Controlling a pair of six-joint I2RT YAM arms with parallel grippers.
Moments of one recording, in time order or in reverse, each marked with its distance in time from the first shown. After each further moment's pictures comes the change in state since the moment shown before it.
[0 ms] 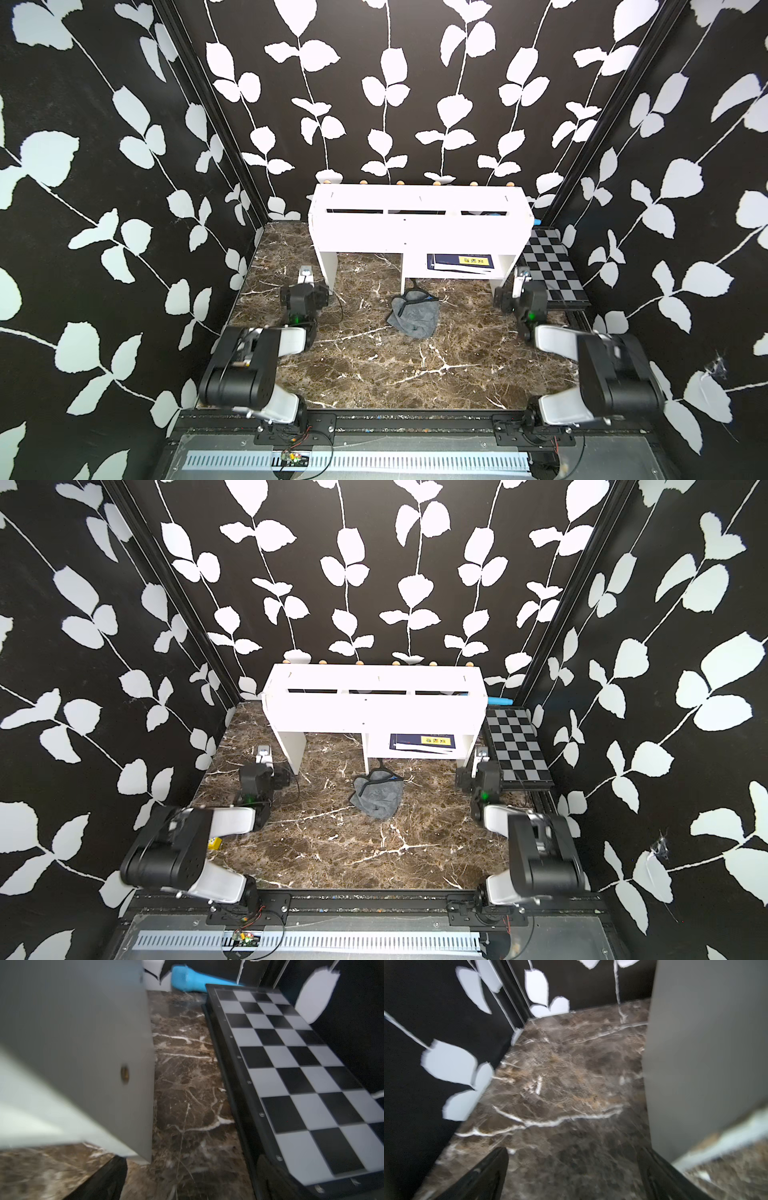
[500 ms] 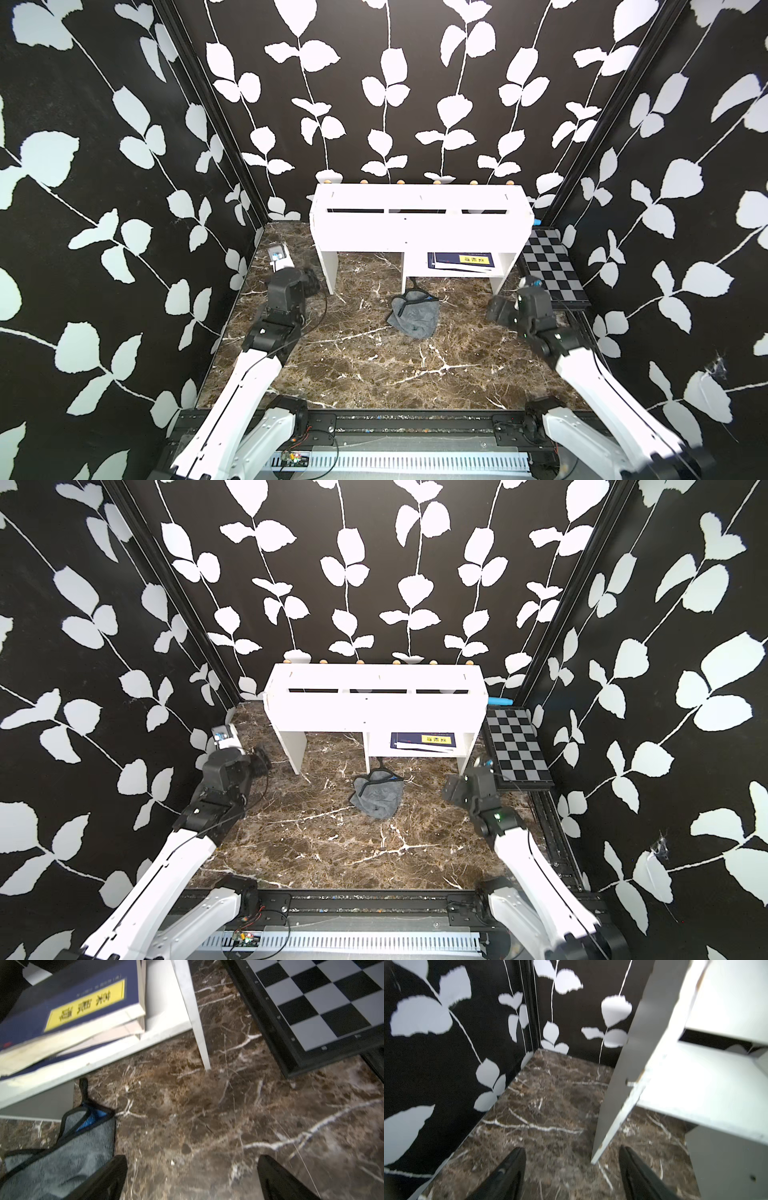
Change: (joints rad) left arm -0.110 -0.607 0.277 -0.908 -0.019 -0.393; right arm 0.297 -0.542 0.045 -0.788 0.045 0.520
